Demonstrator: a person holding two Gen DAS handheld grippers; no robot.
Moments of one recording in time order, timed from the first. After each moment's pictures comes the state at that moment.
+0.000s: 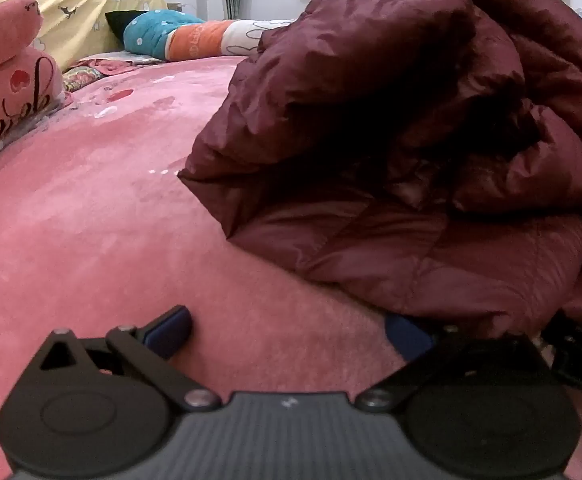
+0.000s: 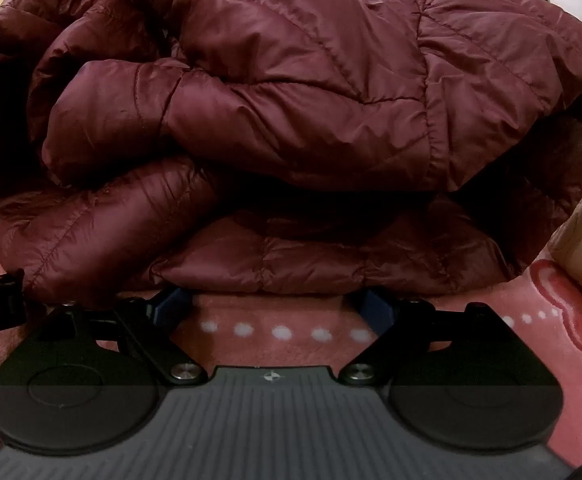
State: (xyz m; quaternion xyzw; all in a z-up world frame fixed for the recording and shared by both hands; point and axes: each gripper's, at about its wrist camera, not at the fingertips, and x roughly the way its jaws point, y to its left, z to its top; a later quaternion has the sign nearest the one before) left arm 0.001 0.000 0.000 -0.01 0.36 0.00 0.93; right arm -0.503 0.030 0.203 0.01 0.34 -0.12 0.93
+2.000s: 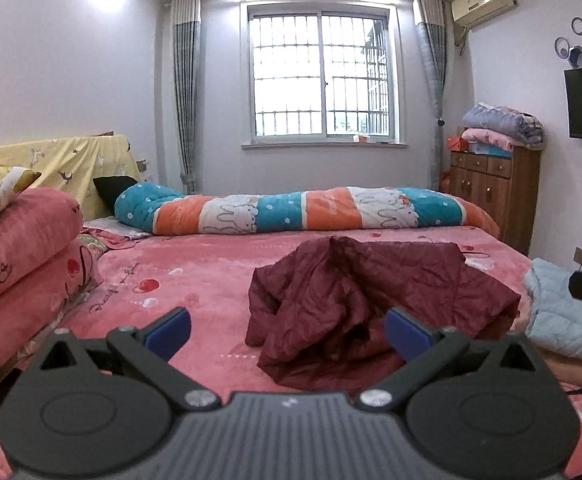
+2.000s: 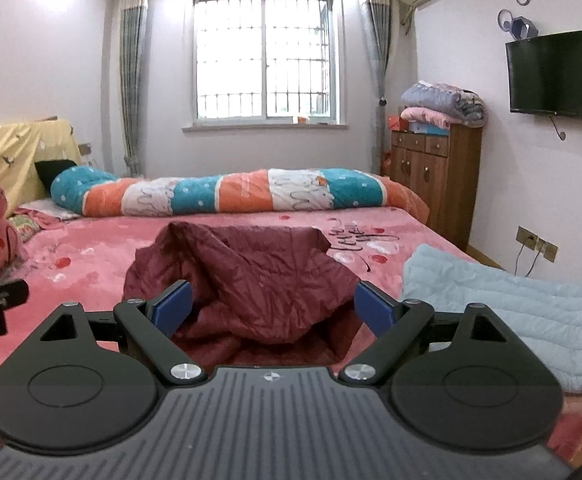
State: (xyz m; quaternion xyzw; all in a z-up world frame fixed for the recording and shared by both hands) left arm -0.231 0.079 0.251 0.03 0.15 -0.10 0.98; right arm -0.781 0.062 0.475 0.02 0.15 -0.15 0.98
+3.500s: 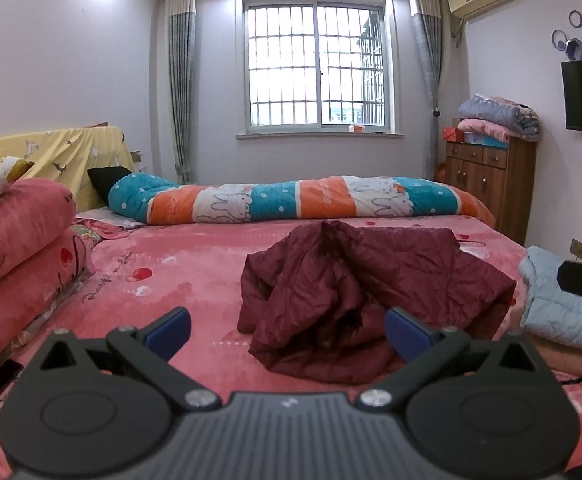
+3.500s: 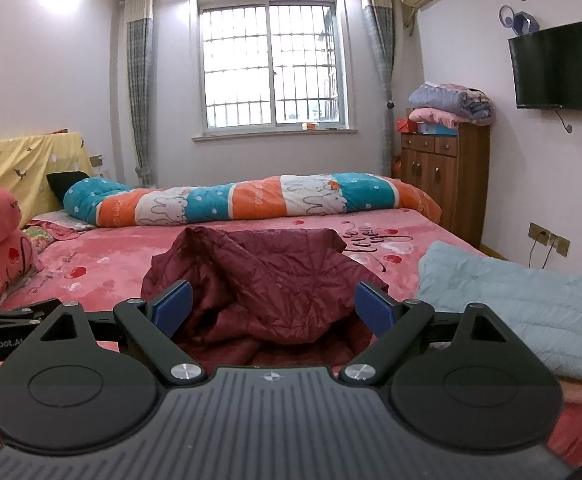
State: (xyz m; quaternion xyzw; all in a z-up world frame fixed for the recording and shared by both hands) left arm -0.231 0.073 0.241 0.03 0.17 -0.10 0.98; right arm -0.786 0.073 0.468 0.04 0.13 -0.13 0.98
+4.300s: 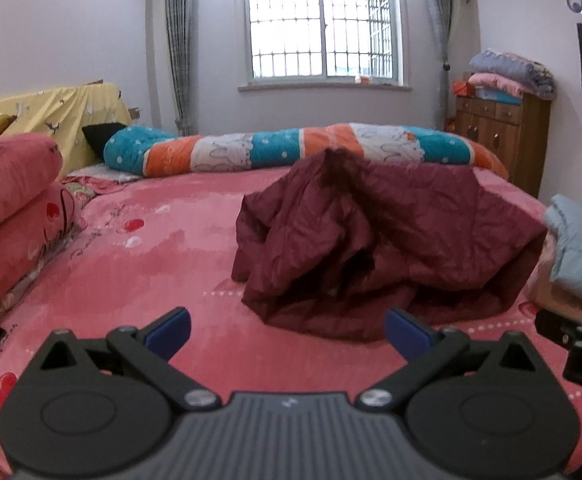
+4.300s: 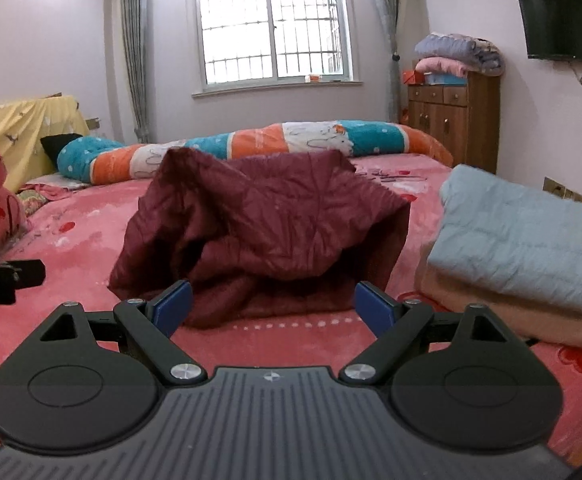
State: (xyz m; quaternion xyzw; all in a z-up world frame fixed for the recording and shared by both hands) left arm -0.181 0.055 0.179 0.04 0.24 -0.08 0.97; right arm -0.738 0.052 0.387 0.06 0.19 -0.12 0.97
